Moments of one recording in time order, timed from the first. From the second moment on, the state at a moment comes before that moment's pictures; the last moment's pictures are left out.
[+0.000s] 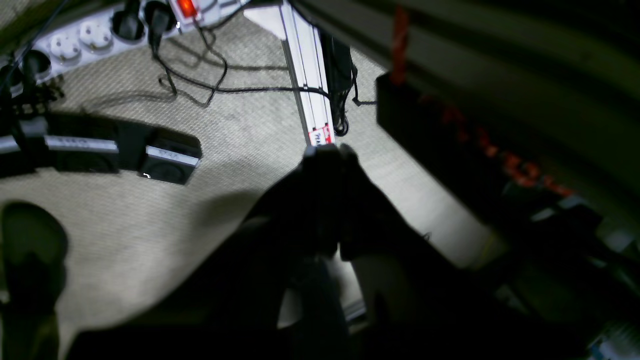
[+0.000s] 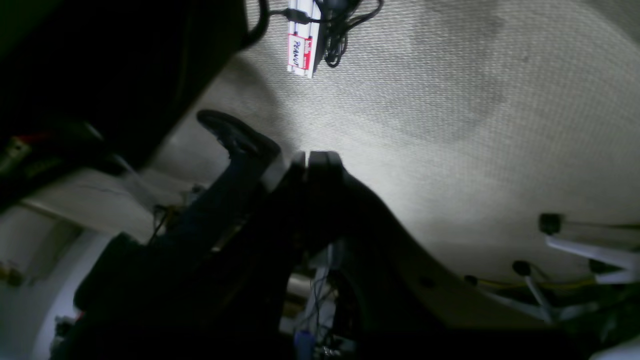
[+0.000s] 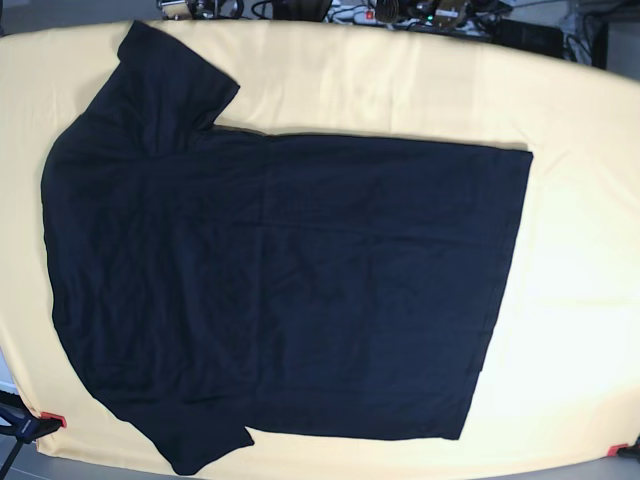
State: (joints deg) left arm 10.8 -7.1 7.0 23.6 -7.5 -27.3 15.9; right arm -8.5 2.4 5.5 23.1 -6.4 21.6 -37.9
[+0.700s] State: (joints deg) left arm 45.8 -22.8 7.4 78.3 -24.1 -30.9 29.5; right arm -49.0 5.4 5.3 82.3 10.3 31.7 -47.5
